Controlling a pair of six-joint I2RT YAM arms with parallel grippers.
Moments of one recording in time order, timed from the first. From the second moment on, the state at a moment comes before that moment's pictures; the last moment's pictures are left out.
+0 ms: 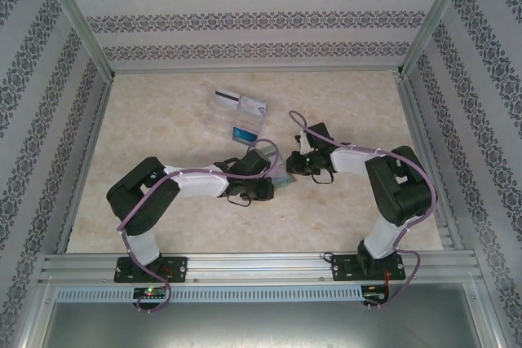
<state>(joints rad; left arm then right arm) -0.83 1.79 0.95 -0.18 0.24 -0.79 0.38 1.72 0.83 -0.17 -0.40 0.45</state>
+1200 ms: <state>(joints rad) -0.49 1.88 1.20 -0.35 0.27 -0.48 0.27 1.55 0.76 -0.29 -0.46 0.42</state>
